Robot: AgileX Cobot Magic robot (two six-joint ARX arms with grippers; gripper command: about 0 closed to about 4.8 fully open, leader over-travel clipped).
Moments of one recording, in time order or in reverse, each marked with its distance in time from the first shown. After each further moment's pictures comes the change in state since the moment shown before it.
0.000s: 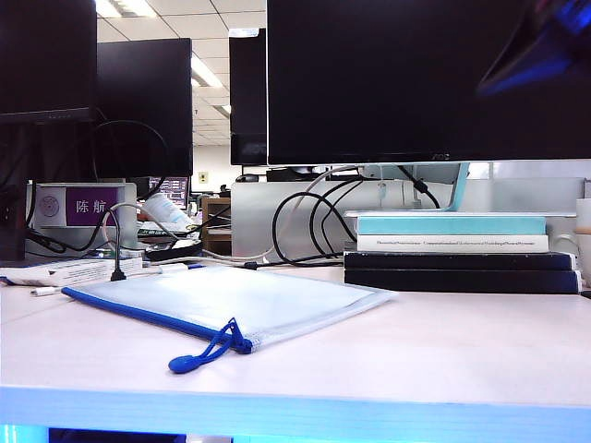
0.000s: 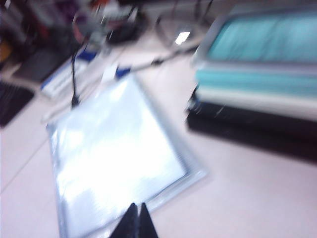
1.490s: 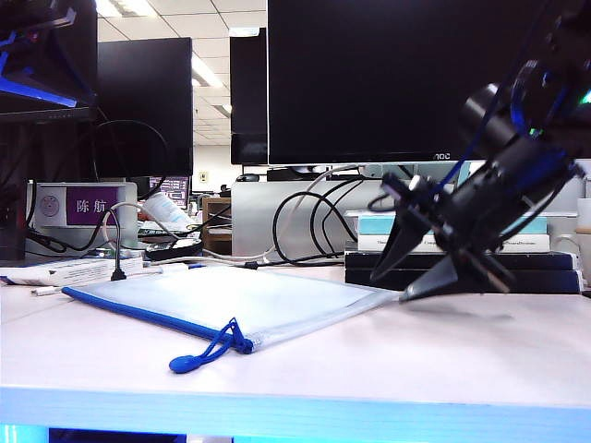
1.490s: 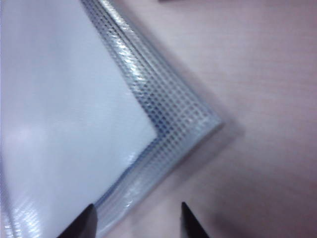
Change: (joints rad) left arm -0.230 0.246 0.000 0.196 -0.141 -0.052; right arm 0.086 0.800 0.261 0.075 -0.116 0.225
